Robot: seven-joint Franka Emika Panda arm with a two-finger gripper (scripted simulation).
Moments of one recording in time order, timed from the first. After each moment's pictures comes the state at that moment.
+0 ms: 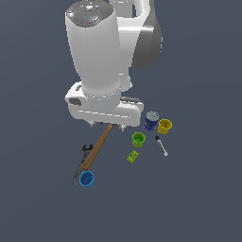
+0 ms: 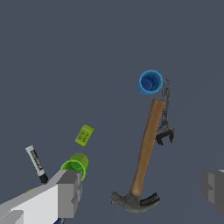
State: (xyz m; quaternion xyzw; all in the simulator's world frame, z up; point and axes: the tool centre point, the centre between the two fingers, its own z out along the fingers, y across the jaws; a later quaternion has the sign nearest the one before) arm 0.065 -0.044 0.280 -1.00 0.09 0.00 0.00
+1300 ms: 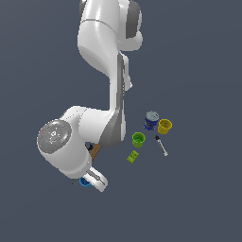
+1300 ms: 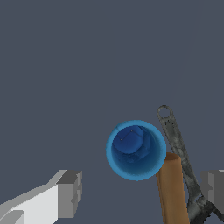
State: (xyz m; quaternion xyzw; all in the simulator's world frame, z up) arm 0.168 -0.135 0.107 -0.96 0.28 0.00 0.00
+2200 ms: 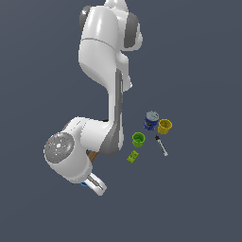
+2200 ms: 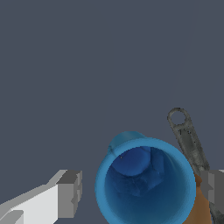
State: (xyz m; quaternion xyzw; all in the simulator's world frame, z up) arm 0.172 -0.142 0.063 -0.95 0.30 0.00 0.00
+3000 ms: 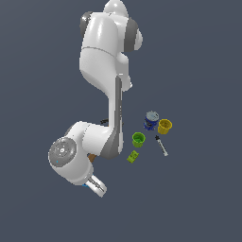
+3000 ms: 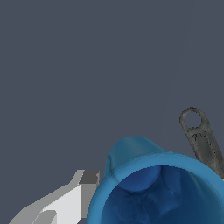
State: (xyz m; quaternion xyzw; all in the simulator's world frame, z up) arm 0.172 -0.142 0.040 -0.95 0.30 0.00 0.00
